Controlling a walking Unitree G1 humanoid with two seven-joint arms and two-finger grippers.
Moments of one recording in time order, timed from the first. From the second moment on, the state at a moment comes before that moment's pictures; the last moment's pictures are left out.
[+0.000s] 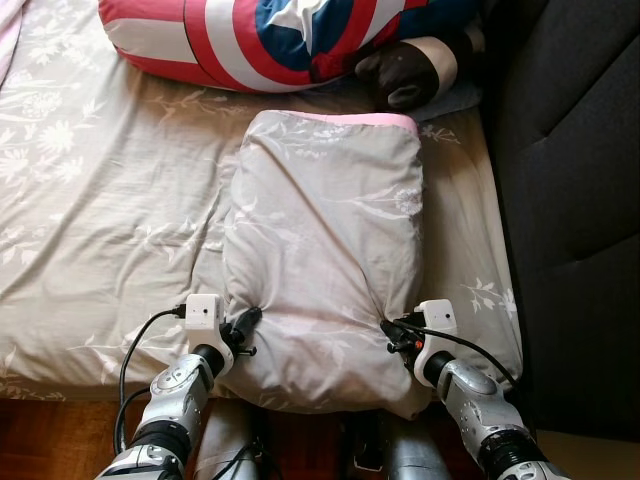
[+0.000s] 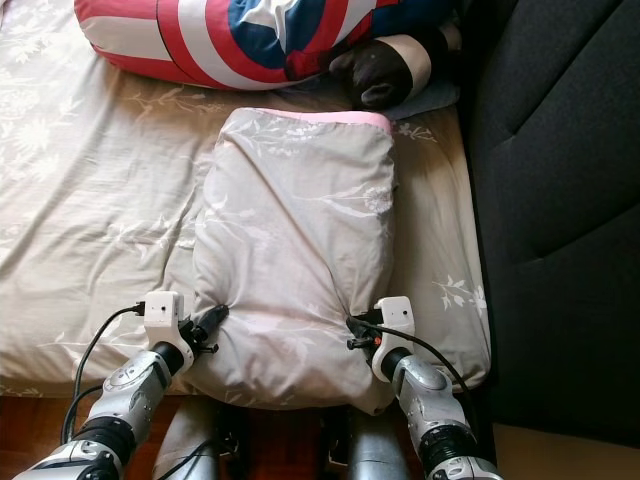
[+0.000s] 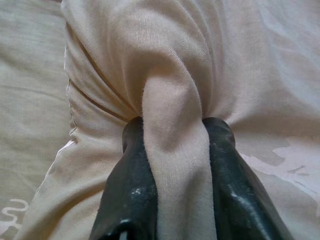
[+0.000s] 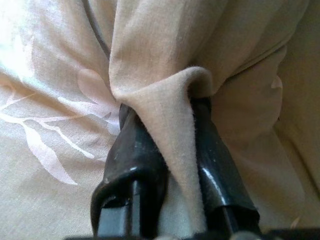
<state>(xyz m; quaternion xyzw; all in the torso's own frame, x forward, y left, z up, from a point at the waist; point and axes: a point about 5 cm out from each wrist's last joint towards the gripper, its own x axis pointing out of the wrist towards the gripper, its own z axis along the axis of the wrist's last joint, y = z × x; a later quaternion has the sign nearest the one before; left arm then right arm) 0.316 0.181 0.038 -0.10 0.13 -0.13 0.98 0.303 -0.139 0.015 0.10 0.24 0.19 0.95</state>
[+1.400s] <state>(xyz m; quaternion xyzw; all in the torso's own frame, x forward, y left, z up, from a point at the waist) 0.321 0.166 0.044 -0.11 0.12 -0.15 0.98 0.309 -0.145 0.018 0.11 0.22 0.13 0.96</state>
